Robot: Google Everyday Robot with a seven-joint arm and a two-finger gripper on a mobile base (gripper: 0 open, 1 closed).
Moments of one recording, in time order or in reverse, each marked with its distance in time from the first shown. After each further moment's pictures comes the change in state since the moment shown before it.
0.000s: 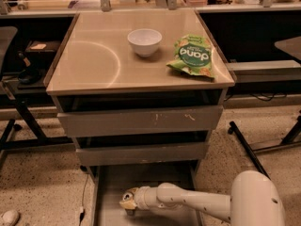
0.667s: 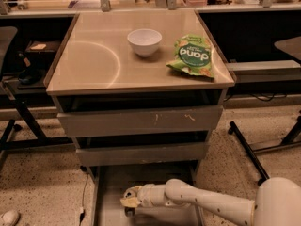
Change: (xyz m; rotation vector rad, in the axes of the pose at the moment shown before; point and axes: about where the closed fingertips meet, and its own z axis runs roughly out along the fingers) arm -0.043 0.030 -0.052 -0.075 -0.061 0.118
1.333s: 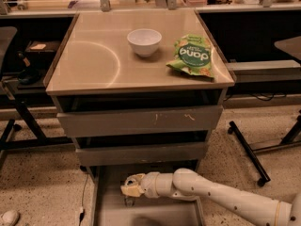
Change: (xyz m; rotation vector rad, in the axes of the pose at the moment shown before) arm -0.089 0.035 -0.073 -0.007 -0.091 -0.002
